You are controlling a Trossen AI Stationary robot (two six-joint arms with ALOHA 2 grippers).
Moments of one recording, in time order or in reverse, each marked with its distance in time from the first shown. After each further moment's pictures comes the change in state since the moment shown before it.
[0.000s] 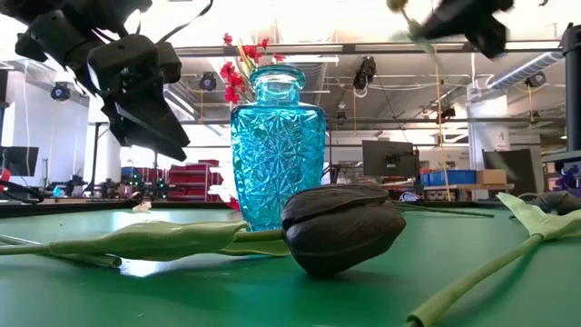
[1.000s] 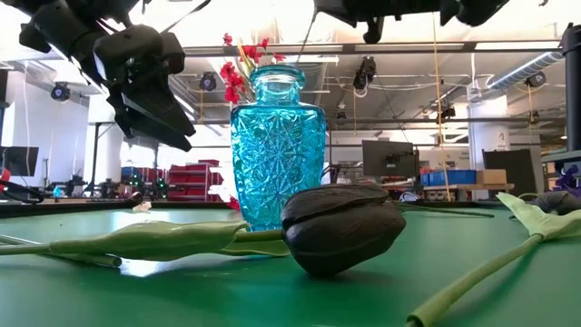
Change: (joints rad) left arm 0.000 0.000 0.046 -0.039 -0.023 0.021; right arm -0.527 0.337 0.001 1.203 -0.412 -0.817
